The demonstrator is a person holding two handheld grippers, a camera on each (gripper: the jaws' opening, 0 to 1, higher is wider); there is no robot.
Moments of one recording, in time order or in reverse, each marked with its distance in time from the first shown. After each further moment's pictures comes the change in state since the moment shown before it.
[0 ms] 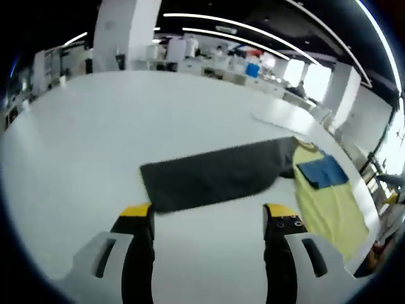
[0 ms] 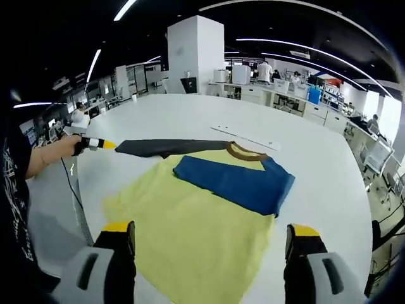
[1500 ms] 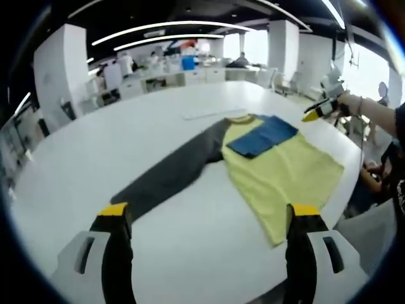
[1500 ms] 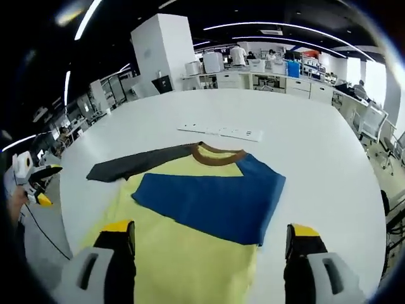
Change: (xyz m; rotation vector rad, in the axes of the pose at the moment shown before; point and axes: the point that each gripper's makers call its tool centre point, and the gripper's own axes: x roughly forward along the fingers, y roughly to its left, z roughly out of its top) left arm -0.085 -0.112 0.005 0.474 0.031 -0.224; right arm 0.064 -0.060 0.029 0.183 0.051 -0.014
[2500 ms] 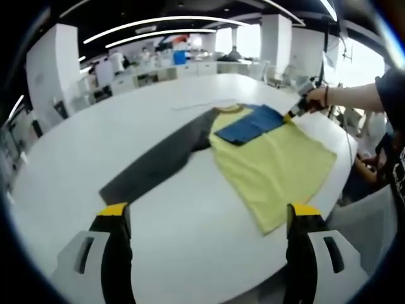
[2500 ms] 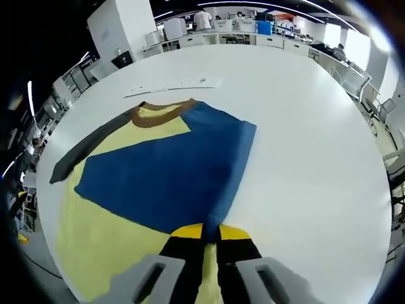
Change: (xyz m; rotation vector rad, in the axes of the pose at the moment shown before) left arm -0.005 -0.027 -0.022 0.026 0.043 -0.052; right arm 0.064 -0.070 -0.055 0.186 0.241 -0.179
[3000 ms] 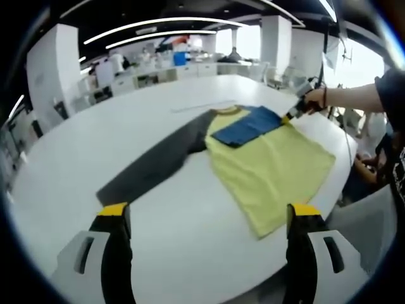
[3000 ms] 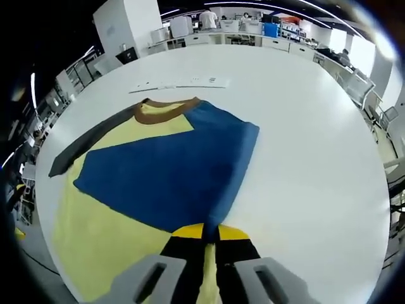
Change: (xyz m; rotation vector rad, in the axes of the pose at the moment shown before) left arm -0.001 -0.002 0.000 0.000 -0.006 -0.001; right arm 0.005 0.001 0.001 -0.045 0.029 -0.001
